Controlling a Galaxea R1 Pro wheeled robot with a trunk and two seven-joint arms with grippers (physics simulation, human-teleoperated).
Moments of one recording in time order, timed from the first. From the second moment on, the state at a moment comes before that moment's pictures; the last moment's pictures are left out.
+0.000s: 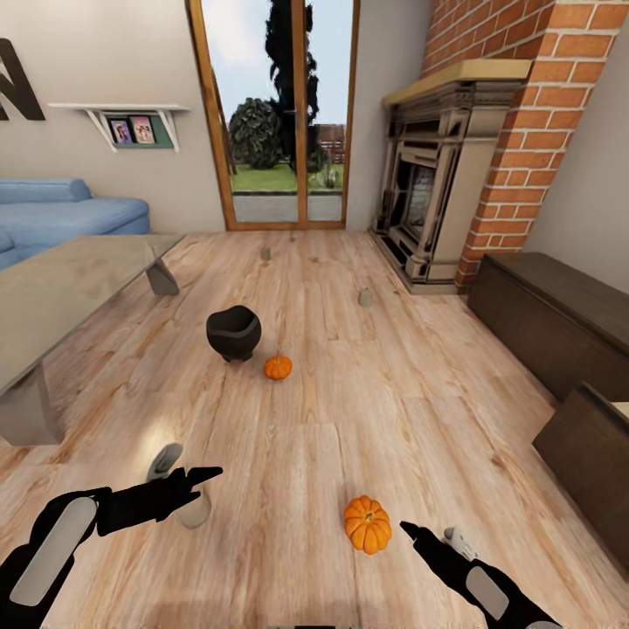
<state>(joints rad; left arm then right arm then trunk) -0.31 0.31 0.04 -1.28 1.02 0.99 -0.22 -0.52 -0.10 -0.05 -0.28 -0.76 0.20 0.29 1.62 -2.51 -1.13</state>
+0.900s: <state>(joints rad) -0.31 0.31 0.04 -1.28 1.02 0.99 -0.22 -0.52 -0.10 -0.05 -0.28 -0.76 0.23 0.41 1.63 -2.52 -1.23</state>
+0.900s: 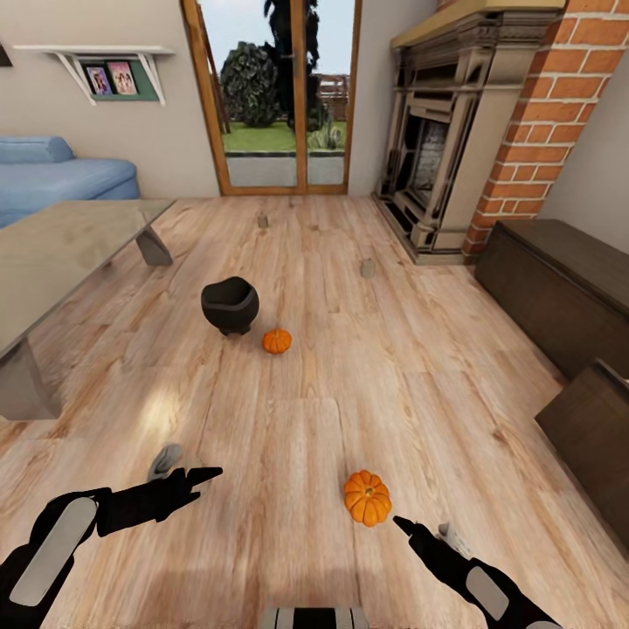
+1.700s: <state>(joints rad) -0.31 0.31 0.05 -1.28 1.02 0.99 -0.30 -0.52 -0.10 -0.05 -0.28 -0.76 0.23 0.41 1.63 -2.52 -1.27</state>
